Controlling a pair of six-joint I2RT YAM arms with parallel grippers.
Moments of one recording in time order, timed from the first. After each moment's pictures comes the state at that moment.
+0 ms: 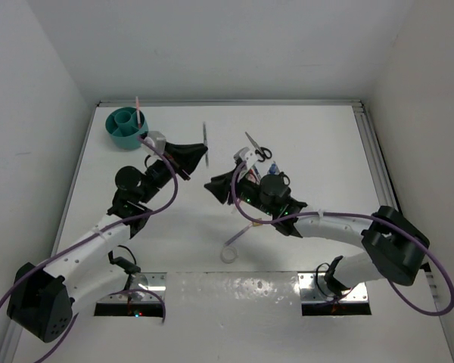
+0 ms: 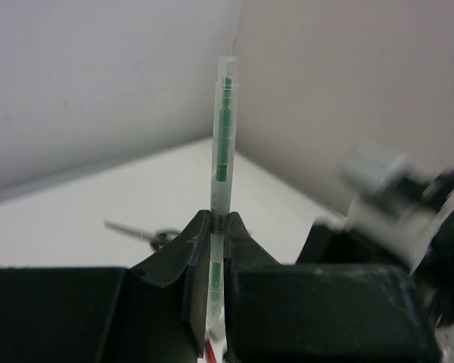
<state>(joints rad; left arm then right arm) -0.46 0.97 0.56 0.68 0.32 -0.34 0.88 1.40 0.61 0.82 -0.07 0.28</state>
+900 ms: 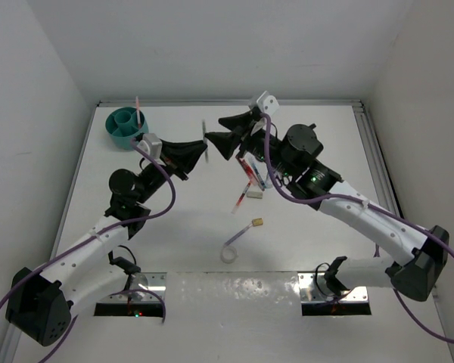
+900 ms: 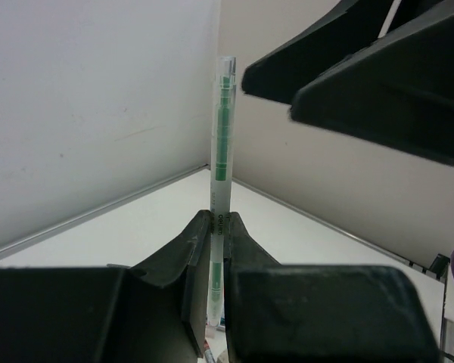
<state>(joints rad) -0.47 0.94 0.58 0.77 0.35 -0.29 0.81 1.25 1.14 0.30 -0.14 0.06</state>
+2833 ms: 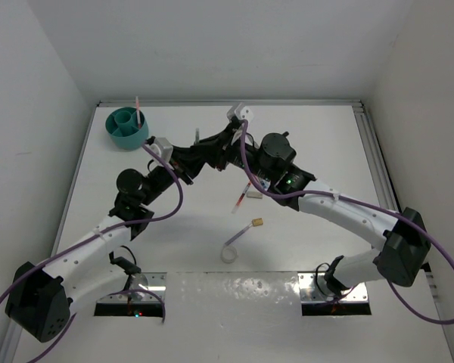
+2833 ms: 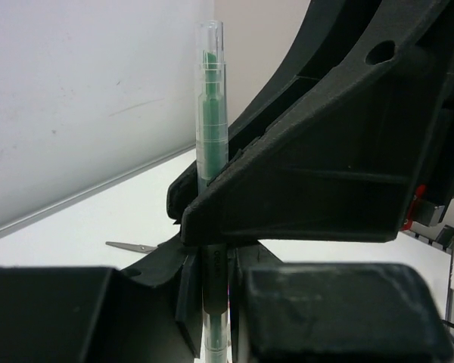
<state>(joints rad) -0.50 0.96 0.56 0.73 0.35 -0.22 0.85 1.40 1.08 0.48 -0.22 0.23</state>
